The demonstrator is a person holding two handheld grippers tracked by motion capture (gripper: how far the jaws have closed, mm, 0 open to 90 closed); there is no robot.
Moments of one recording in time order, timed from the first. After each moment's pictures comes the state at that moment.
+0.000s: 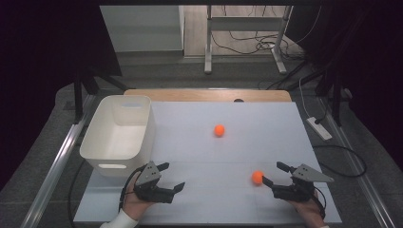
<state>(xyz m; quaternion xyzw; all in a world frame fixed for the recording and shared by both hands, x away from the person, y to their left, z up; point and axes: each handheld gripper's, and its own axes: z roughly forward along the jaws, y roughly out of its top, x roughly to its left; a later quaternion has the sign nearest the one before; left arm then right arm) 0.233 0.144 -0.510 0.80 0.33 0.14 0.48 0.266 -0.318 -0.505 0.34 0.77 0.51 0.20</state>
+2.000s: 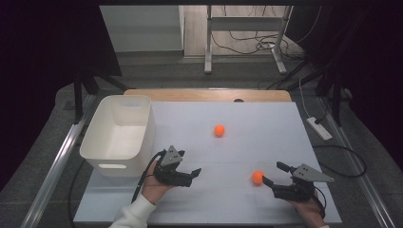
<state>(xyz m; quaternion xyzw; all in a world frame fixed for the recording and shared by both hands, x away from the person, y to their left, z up) 0.282 0.098 -0.496 0.81 0.34 0.14 0.45 0.267 -0.320 -0.506 0.34 0.76 0.51 0.20</state>
